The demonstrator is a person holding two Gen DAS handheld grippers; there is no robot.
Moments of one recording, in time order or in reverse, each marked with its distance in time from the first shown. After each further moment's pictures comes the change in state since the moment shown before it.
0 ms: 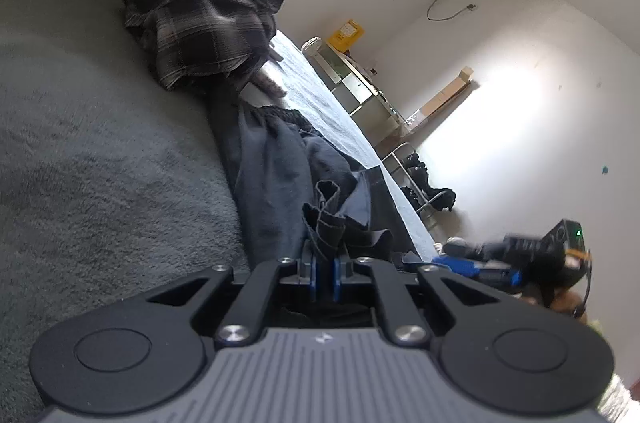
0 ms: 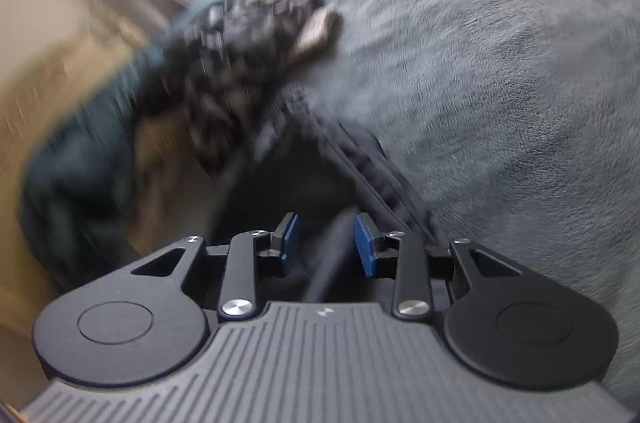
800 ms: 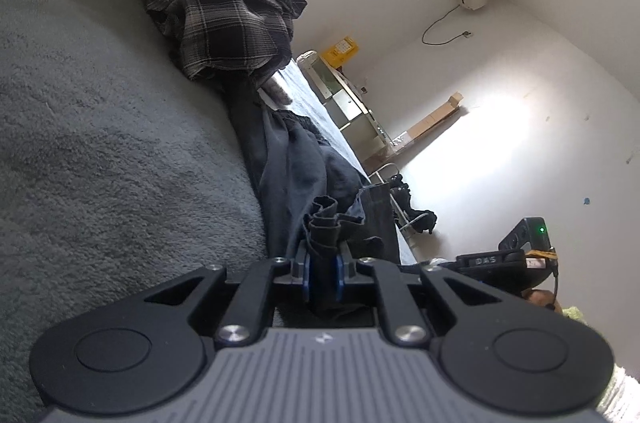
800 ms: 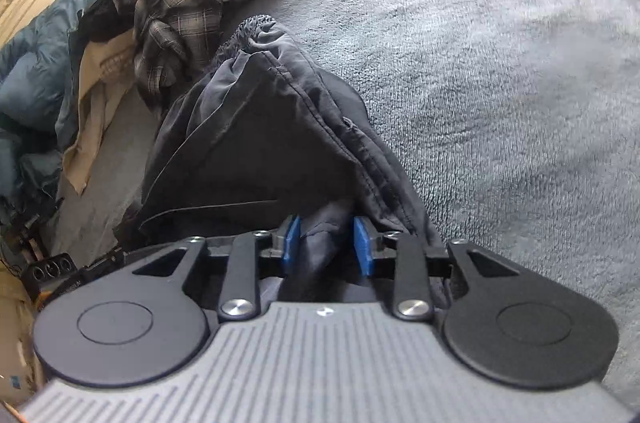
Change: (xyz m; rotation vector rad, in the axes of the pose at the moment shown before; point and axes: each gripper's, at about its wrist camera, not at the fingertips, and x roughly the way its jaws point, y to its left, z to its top) left arm 0.000 0.029 -0.010 -0.060 -0.054 -0.070; right arm 0.048 0.009 0.019 -0.087 0.186 -0.149
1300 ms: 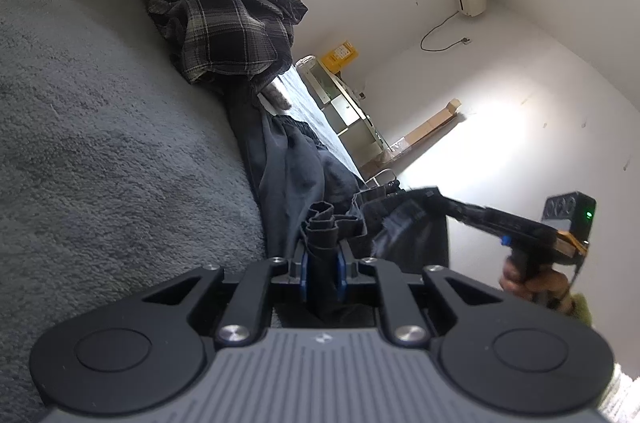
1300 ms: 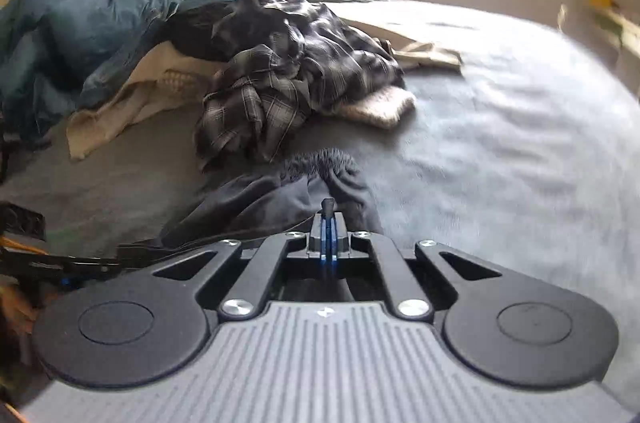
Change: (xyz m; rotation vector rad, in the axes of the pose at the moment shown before) left arm -0.002 0.002 0.000 -0.011 -0.015 -0.006; right arm -0.029 0.083 0.013 -0.546 -0.346 -0.087
